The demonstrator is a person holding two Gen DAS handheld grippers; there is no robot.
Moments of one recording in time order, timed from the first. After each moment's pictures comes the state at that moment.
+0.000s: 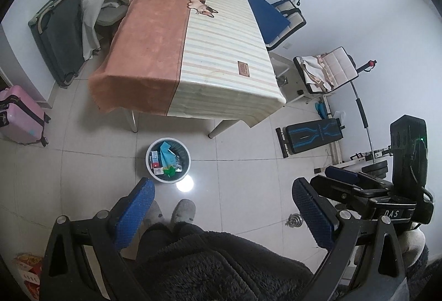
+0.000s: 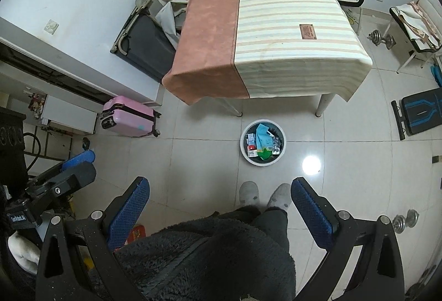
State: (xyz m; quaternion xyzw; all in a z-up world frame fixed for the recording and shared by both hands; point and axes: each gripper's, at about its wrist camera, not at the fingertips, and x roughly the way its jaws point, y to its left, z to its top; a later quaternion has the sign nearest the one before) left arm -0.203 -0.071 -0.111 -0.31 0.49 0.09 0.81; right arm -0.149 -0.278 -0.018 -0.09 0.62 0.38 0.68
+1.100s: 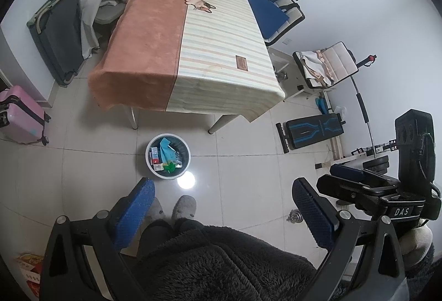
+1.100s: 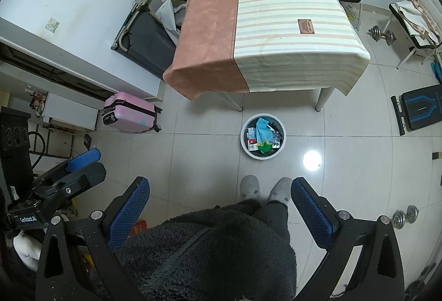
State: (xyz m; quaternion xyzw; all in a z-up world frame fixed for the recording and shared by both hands) left arm -0.206 -0.084 -0.109 -0.30 0.50 0.08 0.81; right arm -0.155 -0.292 -0.012 -0.09 0.63 0.38 0.68
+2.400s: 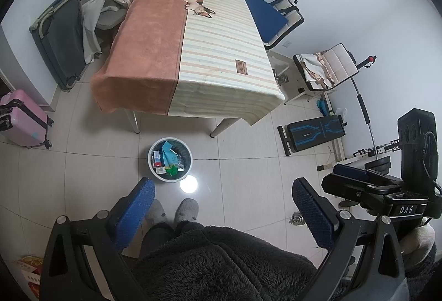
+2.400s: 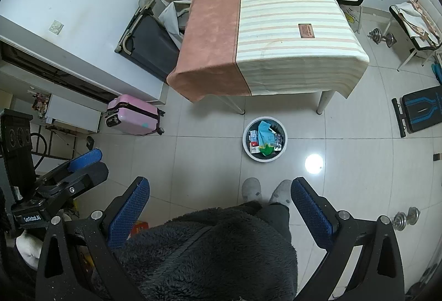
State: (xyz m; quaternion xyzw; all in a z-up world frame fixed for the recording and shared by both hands) left arm -0.207 -0.082 -0.100 -0.30 0.49 0.09 0.81; right arm -0.156 -0.301 -0.001 -0.08 0.62 0.38 0.68
